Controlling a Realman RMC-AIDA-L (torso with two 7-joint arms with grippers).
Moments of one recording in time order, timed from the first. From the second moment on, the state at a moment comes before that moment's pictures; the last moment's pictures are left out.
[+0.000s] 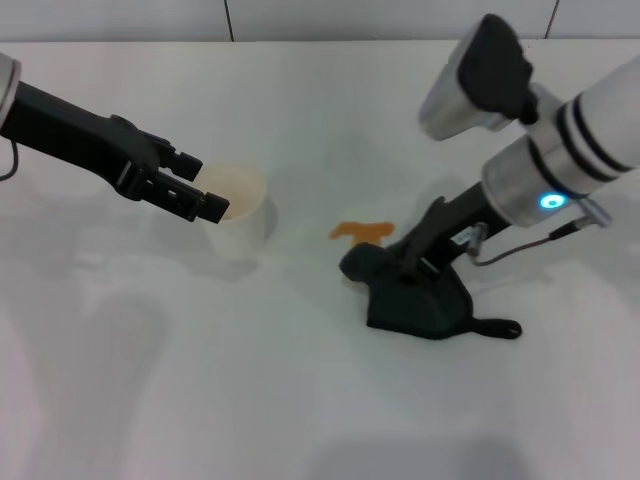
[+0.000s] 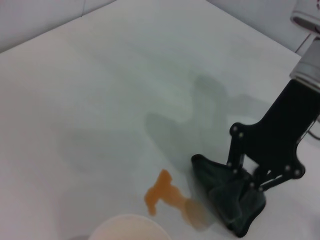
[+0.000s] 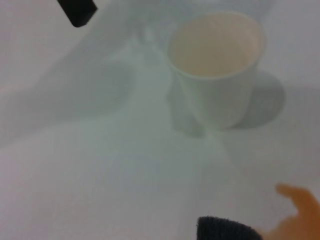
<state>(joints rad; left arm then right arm) -1.19 -1.98 2.85 -0.79 0.24 1.89 -1.54 0.76 2.02 -1.57 -1.00 -2.17 -1.30 2.27</state>
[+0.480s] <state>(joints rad) -1.20 -1.98 2.85 -0.78 0.24 1.89 -1.54 0.77 2.03 -1.82 -1.02 -2.16 -0.97 2.27</state>
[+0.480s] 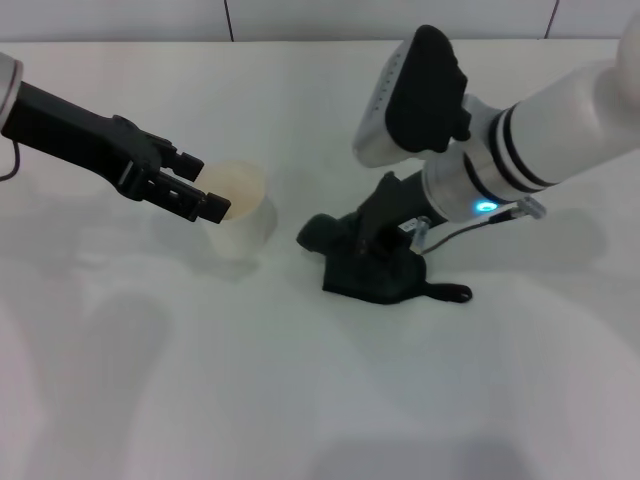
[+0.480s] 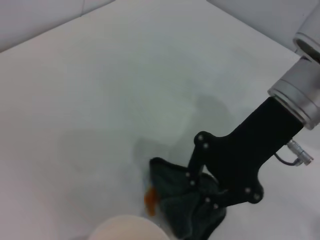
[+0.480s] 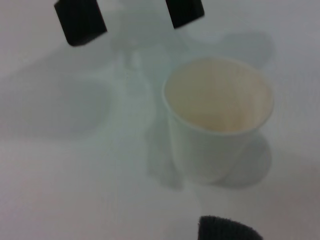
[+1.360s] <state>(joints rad) -1.20 -1.98 2.85 -0.78 0.24 1.89 -1.54 0.74 2.02 -1.87 -0.90 -2.26 -0.58 2.27</state>
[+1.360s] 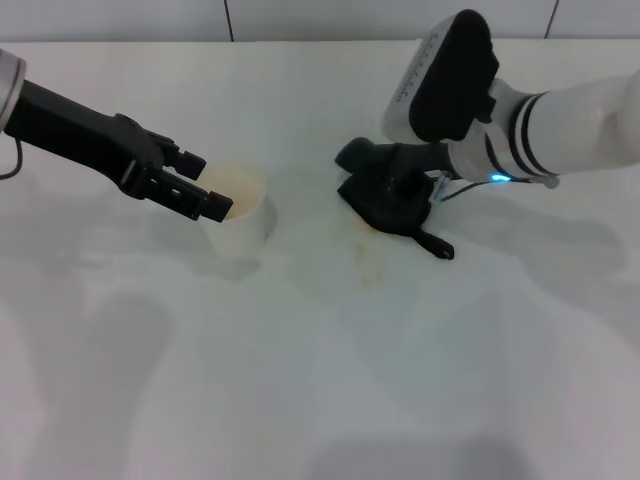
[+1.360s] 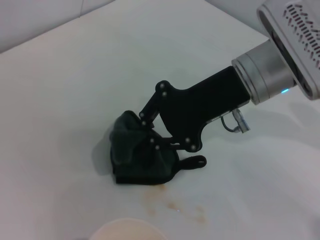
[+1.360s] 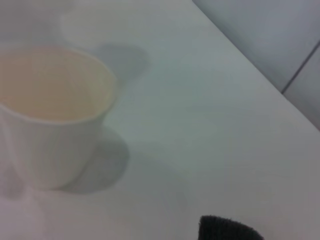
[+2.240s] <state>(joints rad) -1.20 -1.98 2.85 -0.78 0.24 1.86 -1.54 0.64 2.02 -1.82 -1.23 -2.33 -1.21 2.28</state>
